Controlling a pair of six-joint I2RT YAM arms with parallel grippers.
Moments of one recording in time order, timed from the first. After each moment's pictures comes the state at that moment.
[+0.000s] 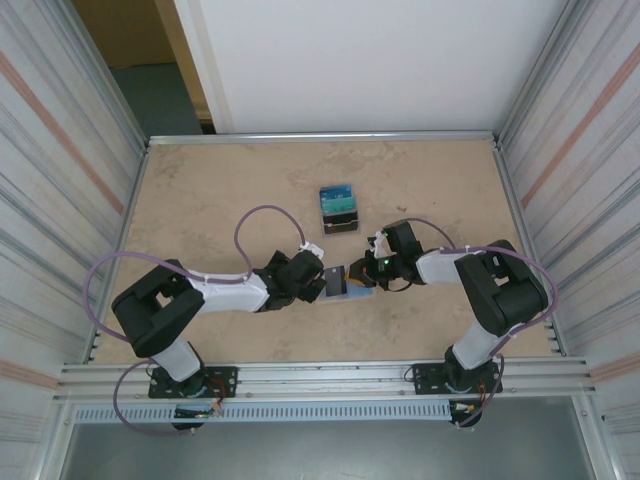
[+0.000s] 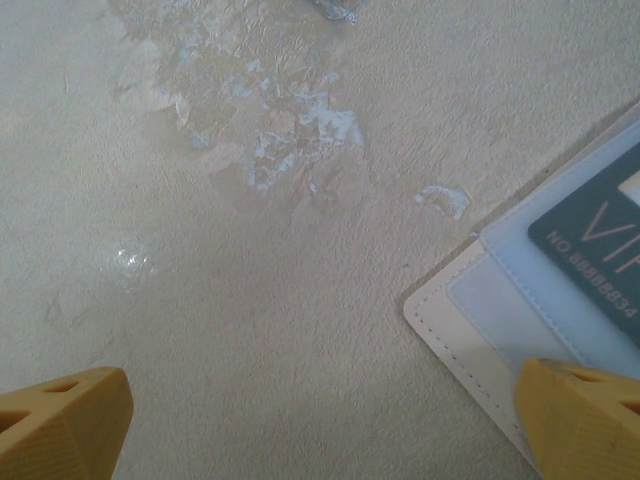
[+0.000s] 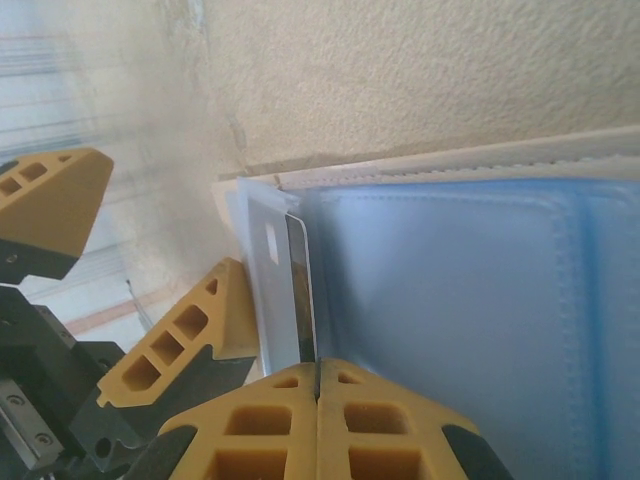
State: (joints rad) left arm -0.93 1.62 0.72 -0.03 -0.48 -0.15; right arm 0.44 1.65 0.62 0.09 -0.72 0.86
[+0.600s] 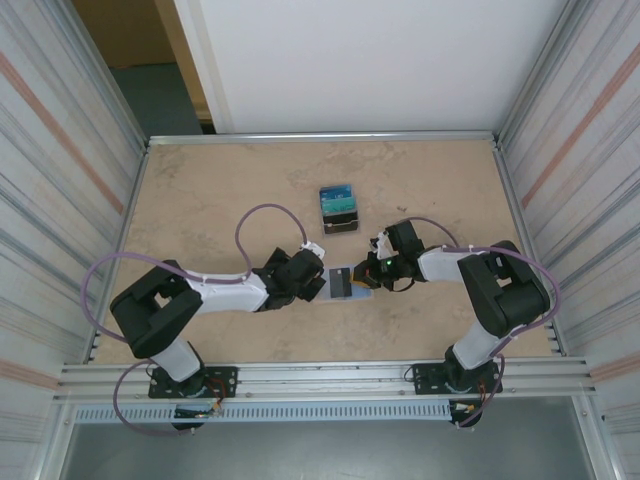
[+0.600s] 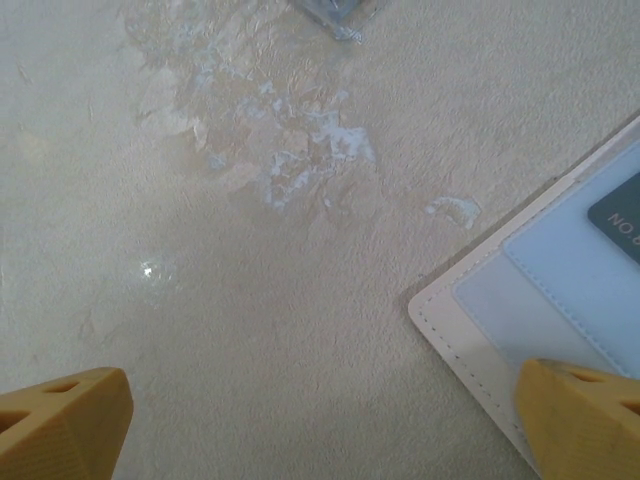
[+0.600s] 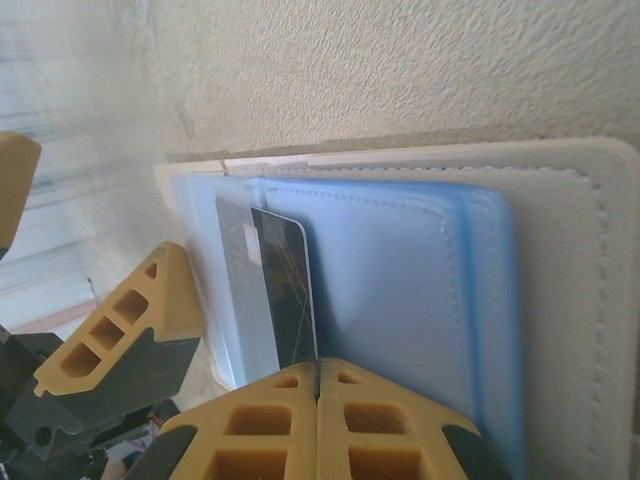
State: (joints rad) left arm -0.93 1.61 0.72 -0.03 -0.49 -0.08; right arm 0.42 1.64 0.64 -0.03 -0.69 0.77
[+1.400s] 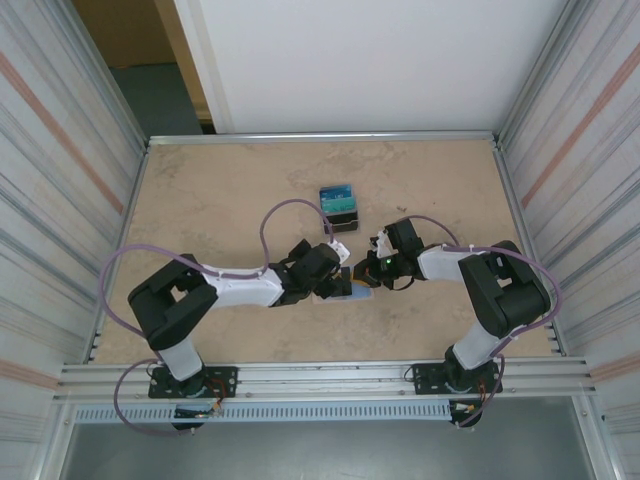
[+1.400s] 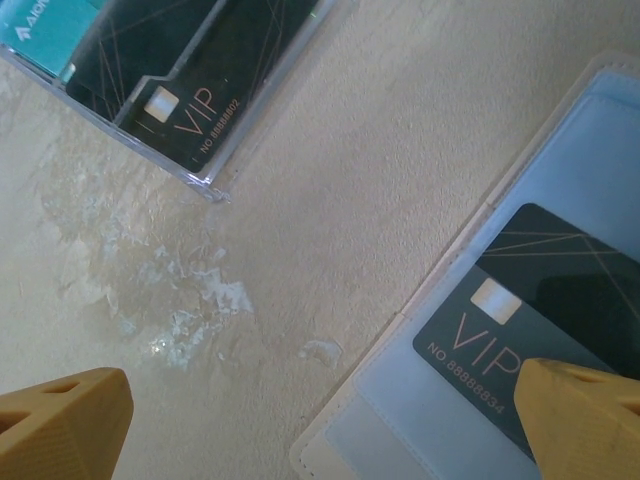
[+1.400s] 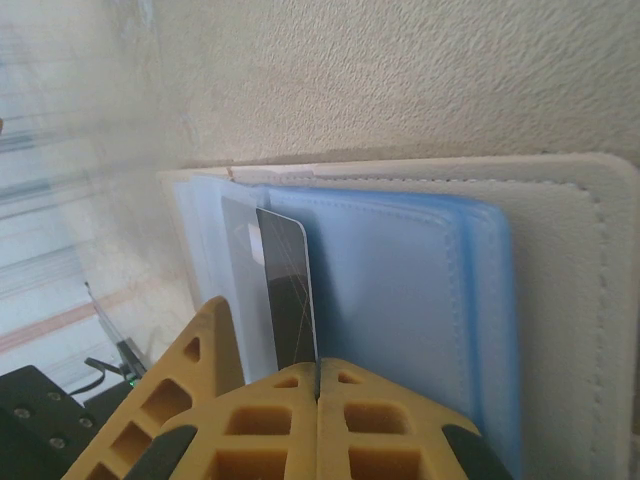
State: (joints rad) left arm -0.98 1.71 0.85 0.02 -0.43 0.11; right arm 0.42 1.64 0.66 -0.06 -0.68 0.77
